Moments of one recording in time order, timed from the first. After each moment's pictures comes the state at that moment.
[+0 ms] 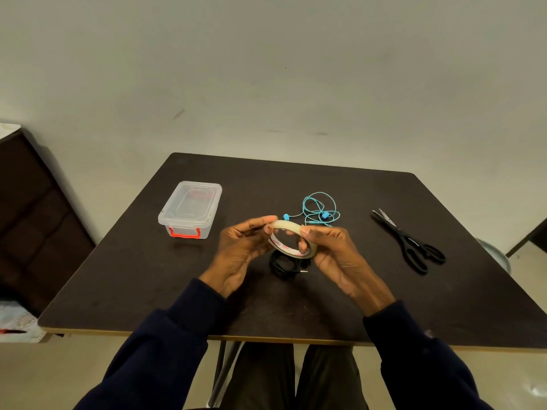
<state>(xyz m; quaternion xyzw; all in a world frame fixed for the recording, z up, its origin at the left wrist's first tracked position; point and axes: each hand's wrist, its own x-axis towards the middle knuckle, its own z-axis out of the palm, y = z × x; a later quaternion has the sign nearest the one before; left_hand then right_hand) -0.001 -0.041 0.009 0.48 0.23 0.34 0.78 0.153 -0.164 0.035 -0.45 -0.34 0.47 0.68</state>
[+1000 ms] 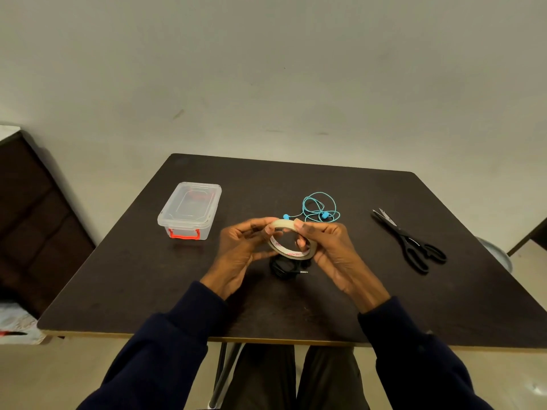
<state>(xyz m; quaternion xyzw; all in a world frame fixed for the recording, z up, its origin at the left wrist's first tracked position) 0.000 -0.040 0.007 0.51 0.22 0.34 0.76 0.154 -0.152 0.031 -0.50 -0.34 0.42 0.68</state>
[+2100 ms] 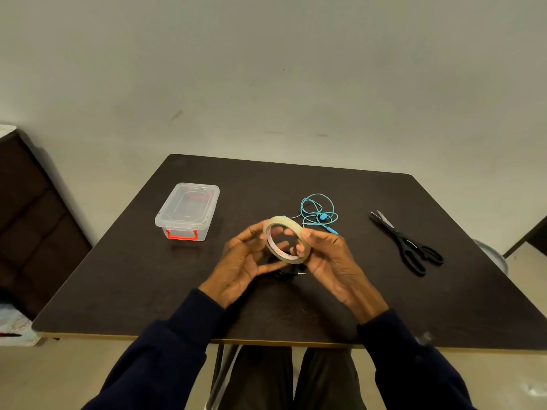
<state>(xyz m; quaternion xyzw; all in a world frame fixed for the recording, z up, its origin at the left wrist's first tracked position) 0.000 -0.042 -0.005 0.37 0.18 0.26 0.87 0.148 -0.161 0.024 -0.41 -0.30 0.49 0.71</state>
